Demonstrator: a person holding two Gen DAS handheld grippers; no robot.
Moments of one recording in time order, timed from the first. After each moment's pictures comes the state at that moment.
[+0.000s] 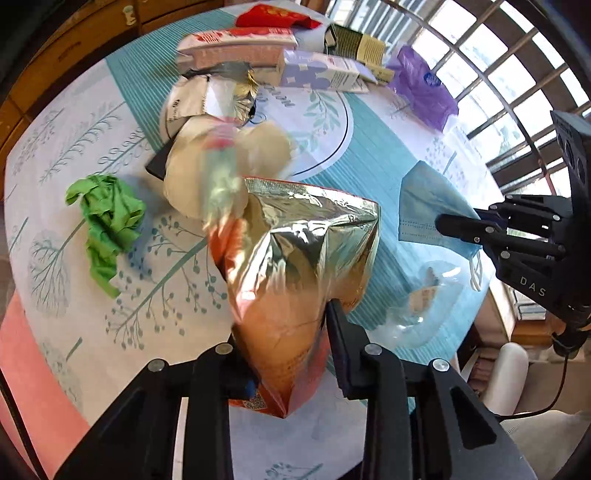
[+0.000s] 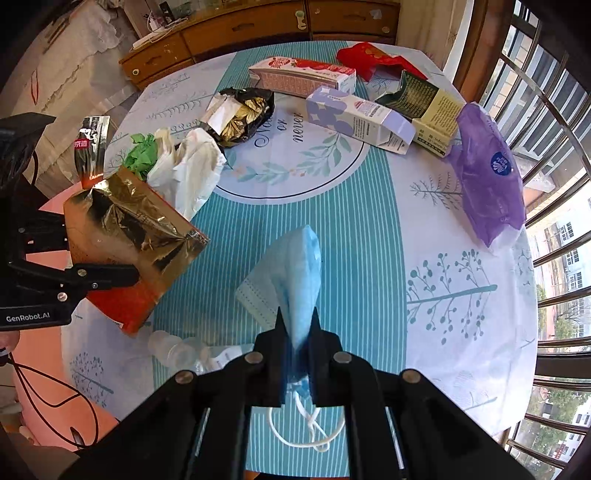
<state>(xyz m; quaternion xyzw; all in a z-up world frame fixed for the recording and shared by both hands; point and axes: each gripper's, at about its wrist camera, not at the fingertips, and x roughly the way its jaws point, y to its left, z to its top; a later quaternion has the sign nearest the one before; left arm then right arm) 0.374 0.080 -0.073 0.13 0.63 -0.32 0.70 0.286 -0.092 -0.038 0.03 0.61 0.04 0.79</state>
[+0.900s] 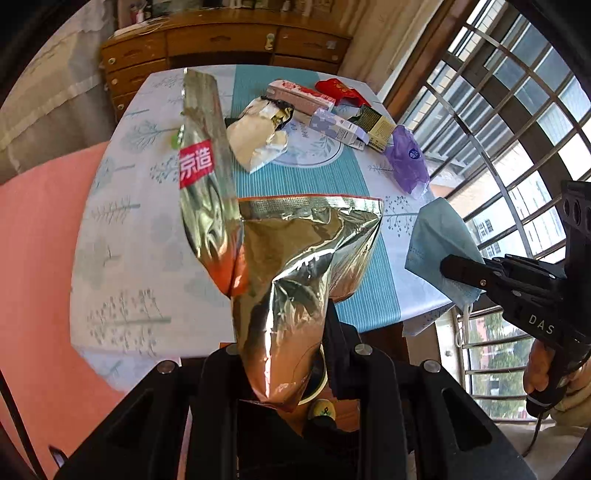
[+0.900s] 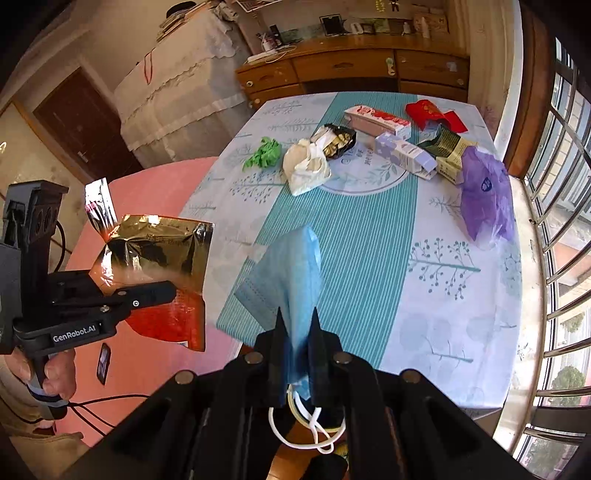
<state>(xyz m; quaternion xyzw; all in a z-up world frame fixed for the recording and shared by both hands) 0.152 0.073 0.022 -0.07 0.56 -0.11 0.82 0.163 -0.144 0.052 0.03 0.54 0.25 0.80</state>
